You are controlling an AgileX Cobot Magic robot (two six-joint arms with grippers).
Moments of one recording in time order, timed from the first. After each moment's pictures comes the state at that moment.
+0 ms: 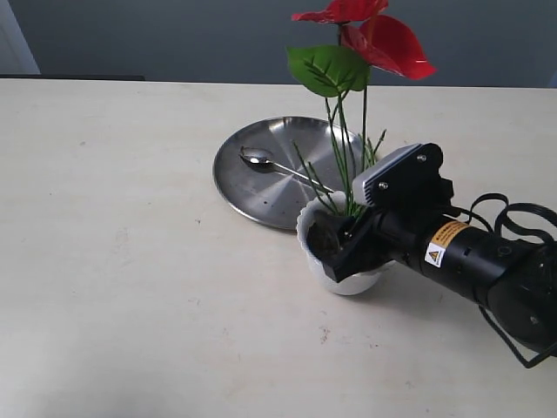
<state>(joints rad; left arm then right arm) -0.03 0.00 0.00 0.21 0.25 0.01 0.72 1.67 -0.39 -0.05 -0.76 -0.08</state>
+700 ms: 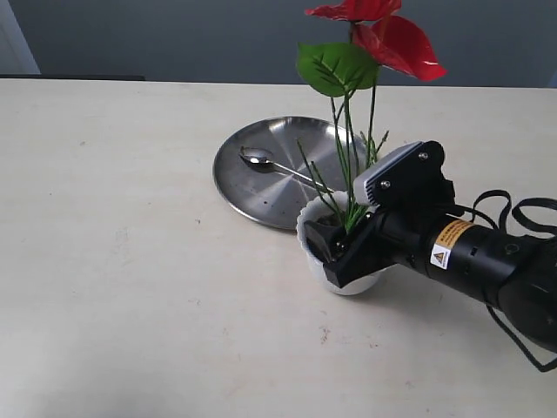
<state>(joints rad) -0.03 0.00 0.00 0.21 0.25 0.01 0.72 1.60 -0.39 -0.09 -0.66 -0.03</state>
